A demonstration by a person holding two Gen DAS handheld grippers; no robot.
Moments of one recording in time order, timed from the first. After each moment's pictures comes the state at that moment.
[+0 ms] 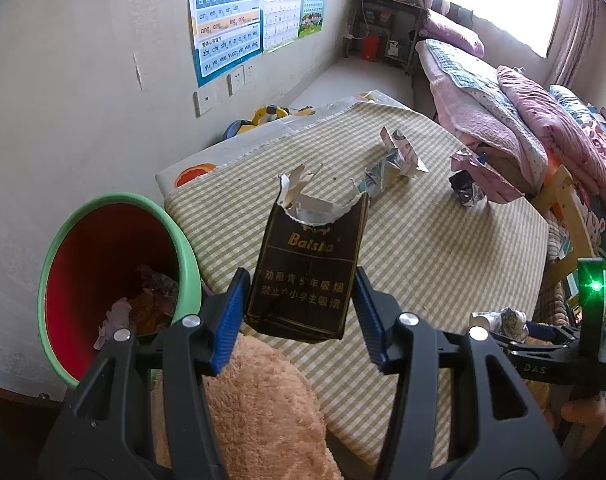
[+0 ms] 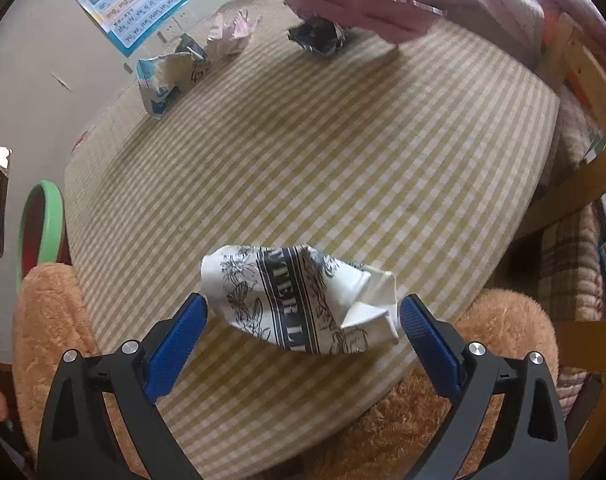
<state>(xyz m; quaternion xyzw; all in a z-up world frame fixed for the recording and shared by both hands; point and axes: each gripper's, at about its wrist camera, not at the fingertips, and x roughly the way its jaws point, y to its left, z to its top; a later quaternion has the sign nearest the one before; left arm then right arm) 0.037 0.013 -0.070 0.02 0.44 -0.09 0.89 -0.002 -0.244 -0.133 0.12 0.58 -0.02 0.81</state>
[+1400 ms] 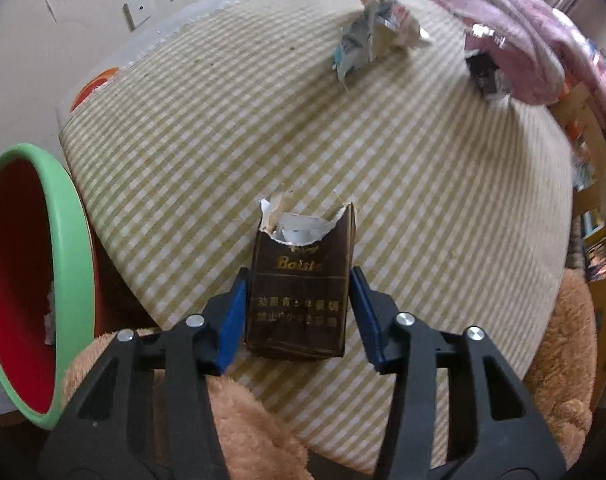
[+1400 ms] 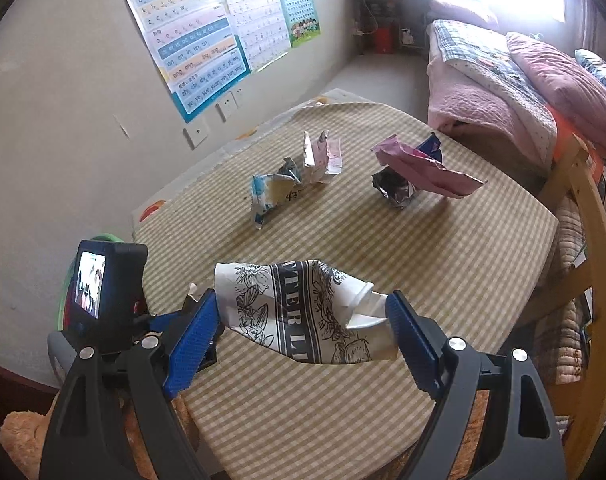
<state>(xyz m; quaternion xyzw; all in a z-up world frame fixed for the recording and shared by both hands) 0.088 -0.028 -0.169 0.04 0.60 -0.15 0.79 0.009 -0.194 -0.033 0.11 0.46 0.02 0.88</state>
